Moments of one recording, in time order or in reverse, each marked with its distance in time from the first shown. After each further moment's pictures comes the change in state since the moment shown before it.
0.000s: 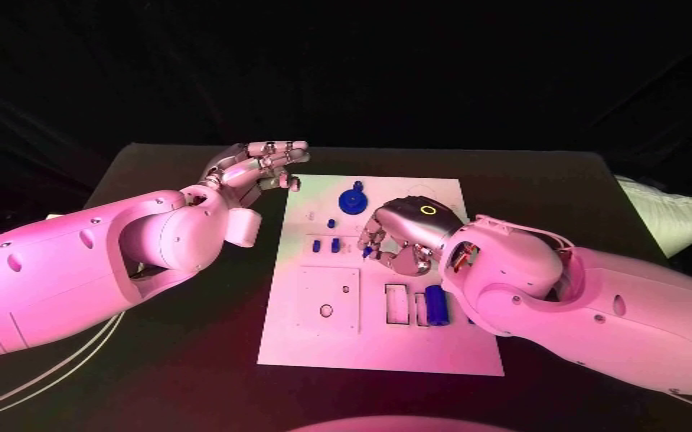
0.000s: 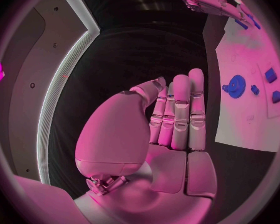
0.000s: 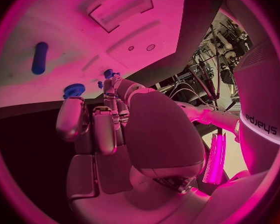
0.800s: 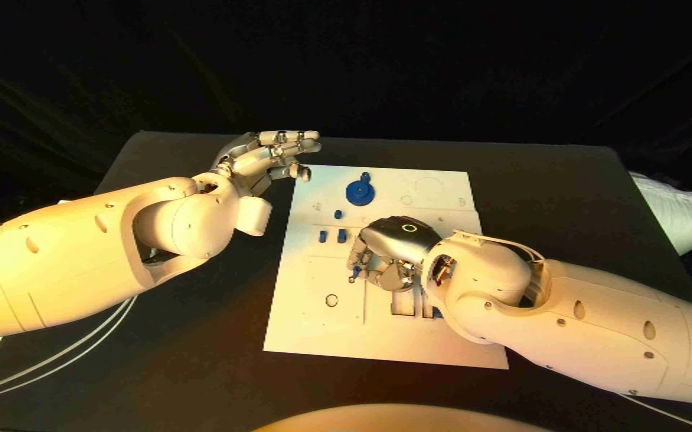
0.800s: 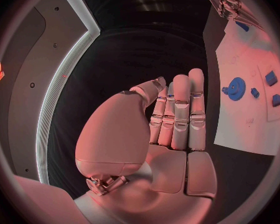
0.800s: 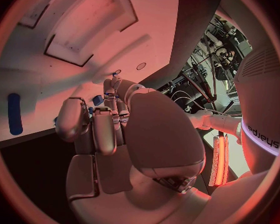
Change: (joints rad) left arm 0.000 0.006 0.000 0.000 0.000 0.004 -0.001; left_hand 0.000 0.000 0.000 0.000 0.000 0.000 0.000 0.000 0.000 0.000 0.000 0.000 0.000 0.000 0.000 0.000 0.000 0.000 0.000 0.000 0.000 0.000; right arm -0.052 0.099 -0.025 -0.094 0.025 0.045 0.038; right_hand -0.005 0.003 0.007 -0.007 0.001 -0.003 0.003 -0.008 0.004 0.000 0.000 -0.004 -0.004 0.000 0.000 0.000 -0.001 0.000 0.000 0.000 0.000 -0.004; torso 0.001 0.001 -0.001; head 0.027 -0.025
